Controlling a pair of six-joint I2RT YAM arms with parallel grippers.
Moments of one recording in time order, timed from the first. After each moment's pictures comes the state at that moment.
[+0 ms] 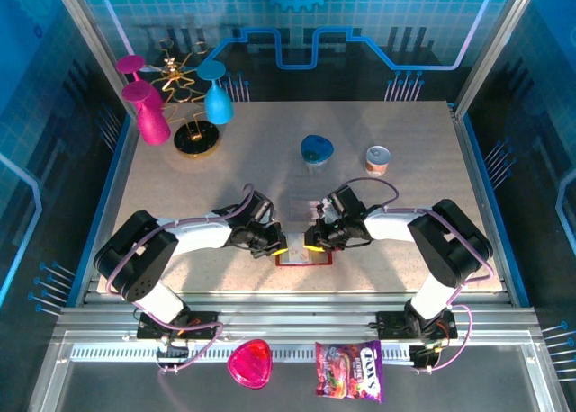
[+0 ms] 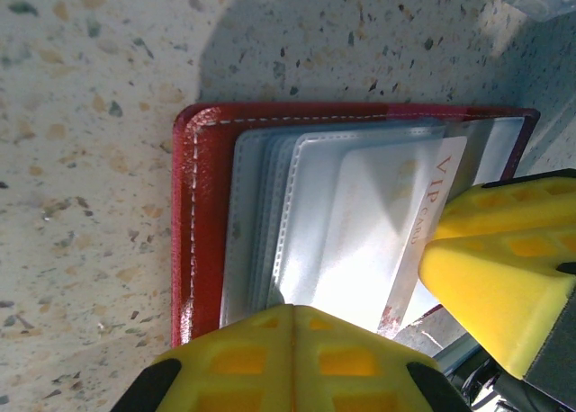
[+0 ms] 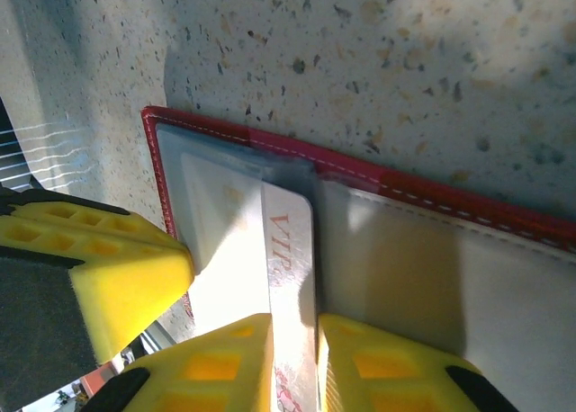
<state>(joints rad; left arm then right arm) -0.63 1.59 0.71 -0.19 0.45 -1.00 0.57 1.68 0.71 -0.10 -0.64 0.77</state>
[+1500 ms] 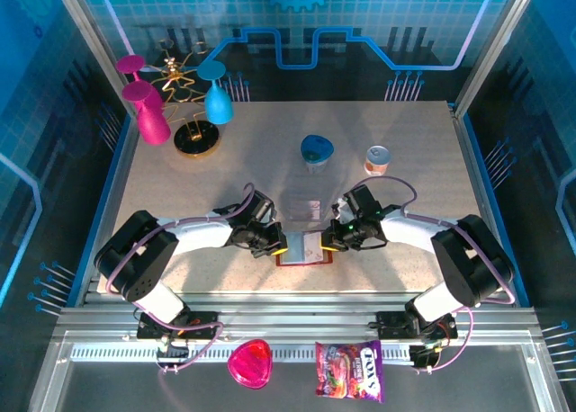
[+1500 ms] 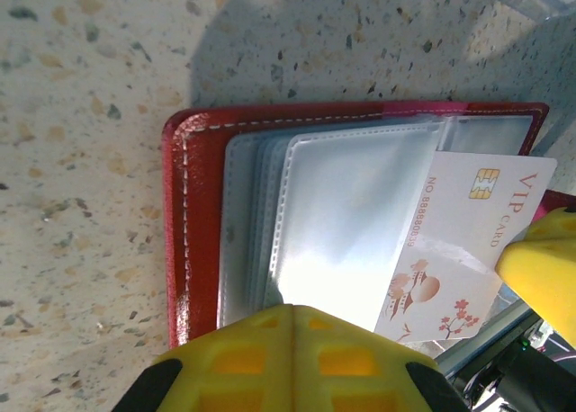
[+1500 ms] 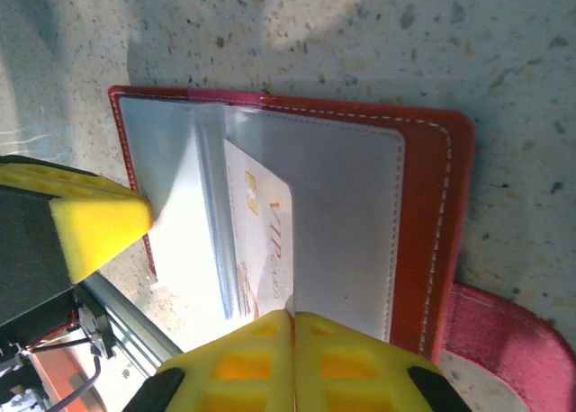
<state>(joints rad) -0.63 1.60 0.72 -0.20 0.45 -1.00 0.49 1.52 0.67 -0.29 -0.59 0.65</state>
